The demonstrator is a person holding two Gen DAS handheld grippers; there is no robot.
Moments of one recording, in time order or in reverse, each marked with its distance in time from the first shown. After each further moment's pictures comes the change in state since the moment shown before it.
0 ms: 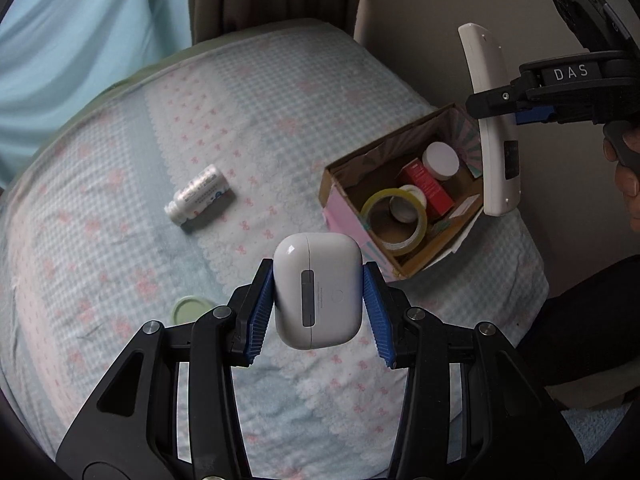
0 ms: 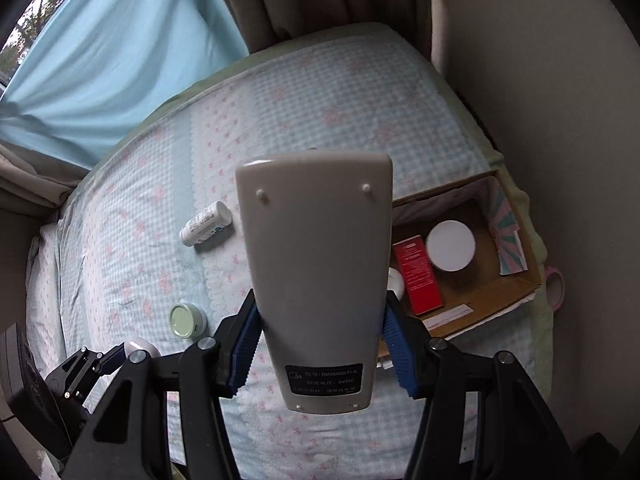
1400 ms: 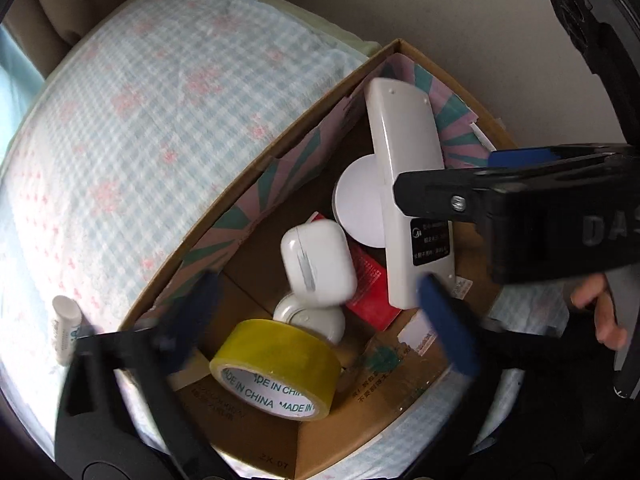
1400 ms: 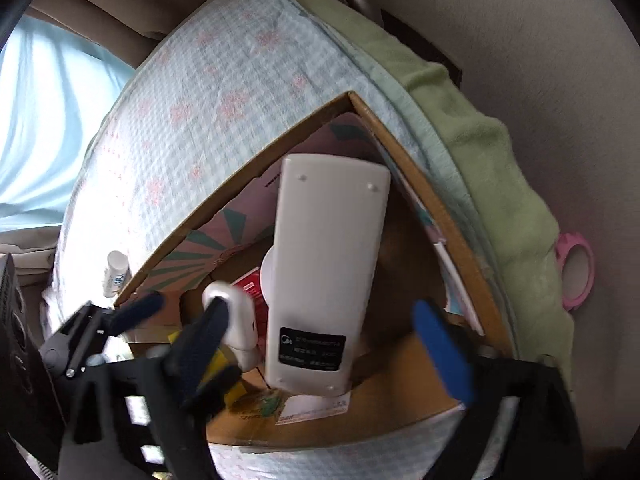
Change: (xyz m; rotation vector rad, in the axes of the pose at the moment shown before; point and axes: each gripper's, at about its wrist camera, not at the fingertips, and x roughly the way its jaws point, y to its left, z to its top) left arm 0.229 -0.160 0.122 0.242 0.246 -0.028; right arm 0.129 -0.198 0.035 0.226 0.118 0.081
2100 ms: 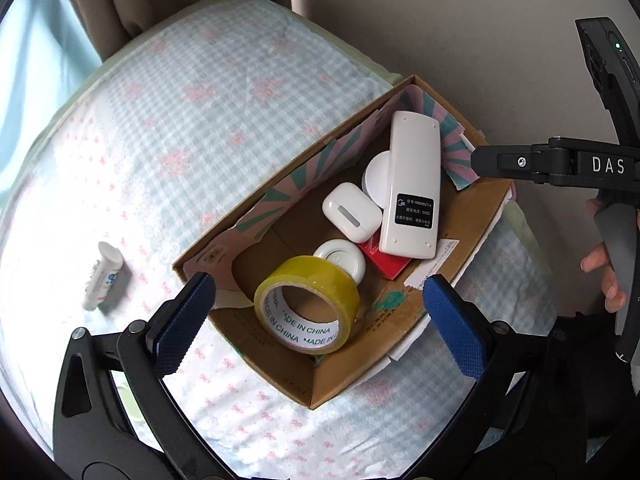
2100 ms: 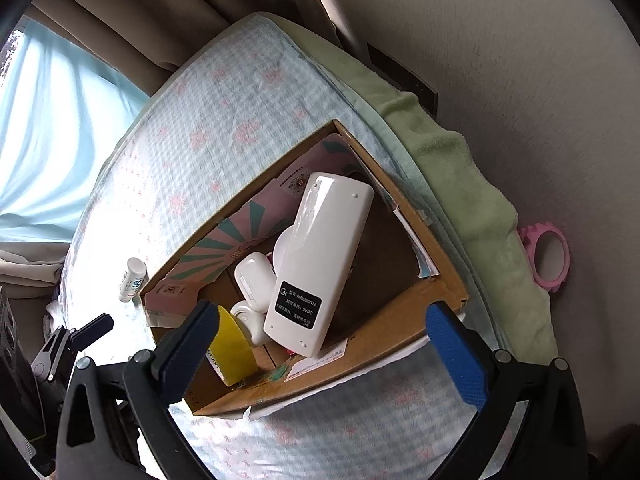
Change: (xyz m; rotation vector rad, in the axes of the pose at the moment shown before) left arm -0.072 0.022 -0.056 -0.121 -0.089 0.044; right arm -0.060 -0.002 -0.029 0.029 -0.103 0.011
